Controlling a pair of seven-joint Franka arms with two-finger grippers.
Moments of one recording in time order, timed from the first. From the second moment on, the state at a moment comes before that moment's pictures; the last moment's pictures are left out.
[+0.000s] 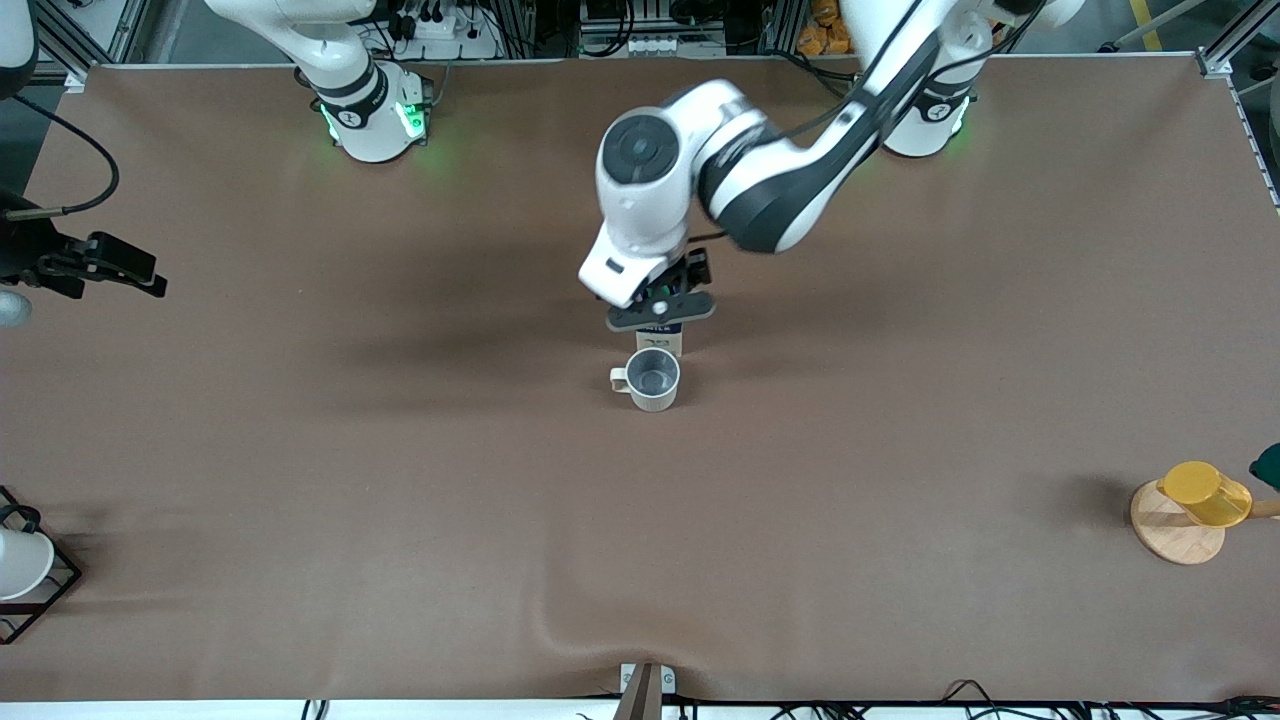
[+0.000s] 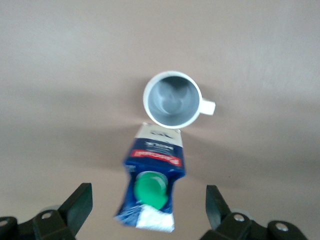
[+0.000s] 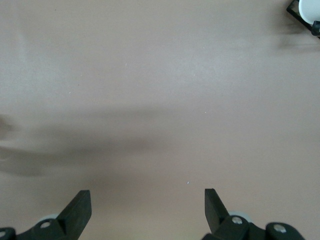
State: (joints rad) left arm -0.49 0.50 -0.40 -1.36 0.18 1.79 -1.07; right arm 0.00 0.03 -0.07 -1.60 0.04 1.58 -0.07
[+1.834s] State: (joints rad) left arm -0.03 0.10 -0.06 -1.42 0.05 1.57 -0.22; right arm 0.00 0.03 -0.06 -1.60 0.04 1.57 -0.07
